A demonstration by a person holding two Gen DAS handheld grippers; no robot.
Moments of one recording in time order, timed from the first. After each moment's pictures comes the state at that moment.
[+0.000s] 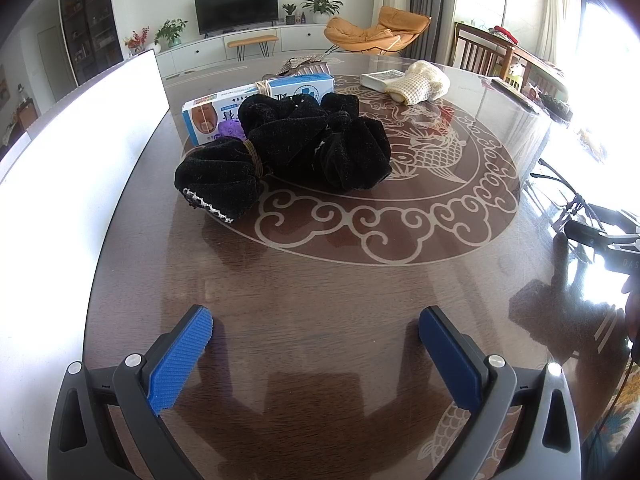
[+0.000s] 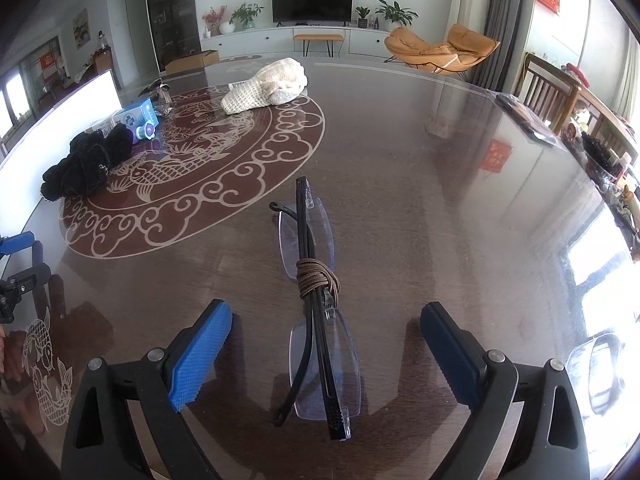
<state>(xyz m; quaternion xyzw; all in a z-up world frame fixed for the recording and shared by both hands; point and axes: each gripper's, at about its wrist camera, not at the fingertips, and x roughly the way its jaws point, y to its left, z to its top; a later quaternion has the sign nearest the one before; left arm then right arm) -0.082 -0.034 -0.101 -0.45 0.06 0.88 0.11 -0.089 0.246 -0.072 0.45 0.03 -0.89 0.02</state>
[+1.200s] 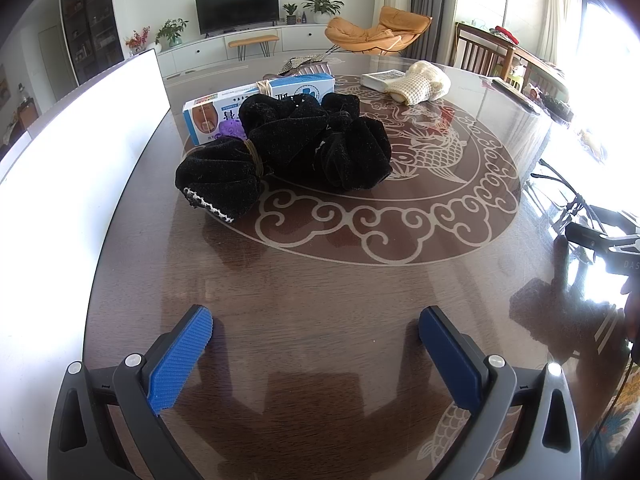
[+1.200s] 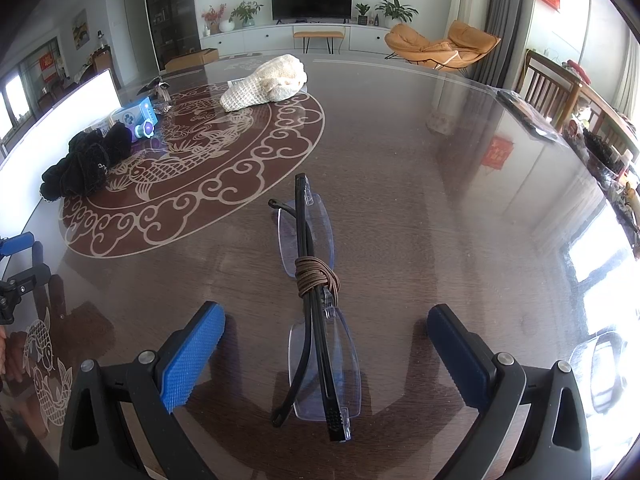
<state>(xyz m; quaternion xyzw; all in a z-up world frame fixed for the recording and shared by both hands) -0.083 -0.035 -0.102 -0.45 0.06 0.88 0.11 -0.091 0.246 -0.074 0.45 0.03 -0.89 0.03</state>
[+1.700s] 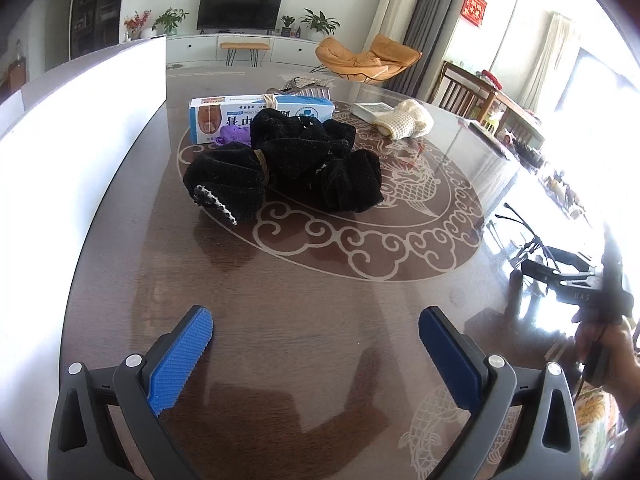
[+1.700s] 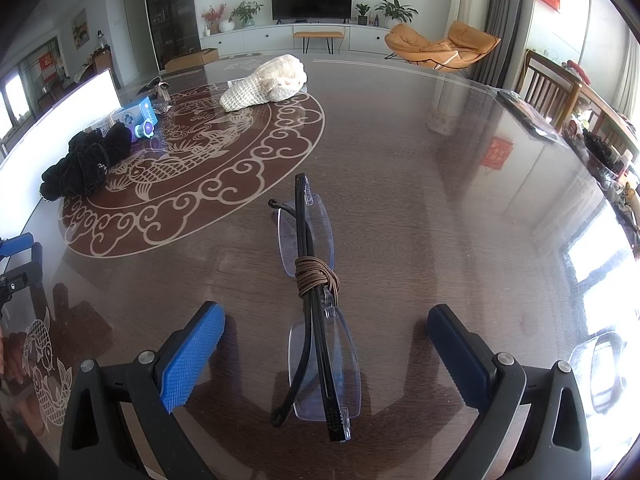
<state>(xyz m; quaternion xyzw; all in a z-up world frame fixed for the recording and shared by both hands) -0.079 -0.077 -0.093 -0.43 -0.07 0.89 0.16 -0.091 0.246 -0.074 0.45 0.03 -0.89 0.03</state>
